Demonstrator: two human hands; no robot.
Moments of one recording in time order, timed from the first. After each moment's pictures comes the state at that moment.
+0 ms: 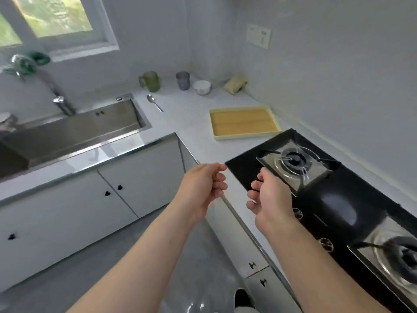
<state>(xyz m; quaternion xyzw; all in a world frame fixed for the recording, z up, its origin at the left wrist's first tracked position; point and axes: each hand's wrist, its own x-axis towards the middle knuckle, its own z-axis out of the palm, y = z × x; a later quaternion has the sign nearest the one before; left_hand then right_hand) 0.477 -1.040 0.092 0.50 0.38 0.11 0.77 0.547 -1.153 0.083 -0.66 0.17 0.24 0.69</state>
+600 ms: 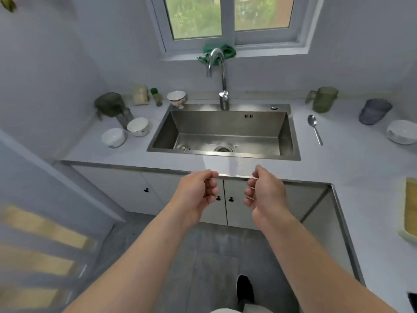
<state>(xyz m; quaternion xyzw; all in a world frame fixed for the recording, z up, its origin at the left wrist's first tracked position) 0.325 -0.713 0.076 0.31 0.59 0.36 0.65 0.460 -0.742 0.064 -0.63 -0.09 0.53 0.56</state>
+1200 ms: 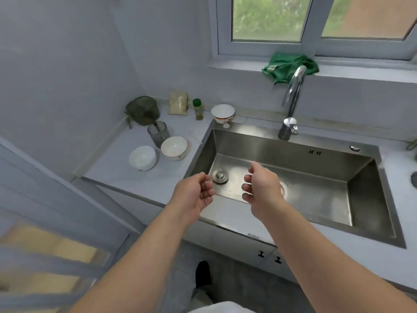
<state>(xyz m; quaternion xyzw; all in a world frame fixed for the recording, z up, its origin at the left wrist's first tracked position) 0.187 -0.435 0.038 0.17 0.63 0.42 0.63 0.335 -0.429 0.048 -0.65 -0.17 0.58 0.46</state>
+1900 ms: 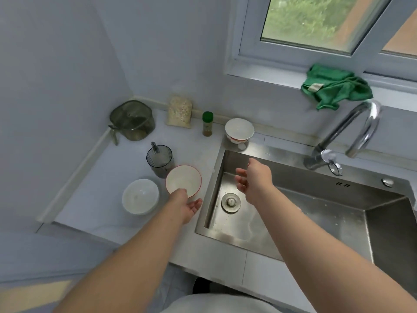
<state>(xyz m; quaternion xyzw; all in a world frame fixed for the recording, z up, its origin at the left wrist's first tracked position) 0.060 -0.180 -0.083 -0.01 0.69 0.32 0.65 0.230 -0.171 0.006 -0.71 -0.08 0.55 0.43</state>
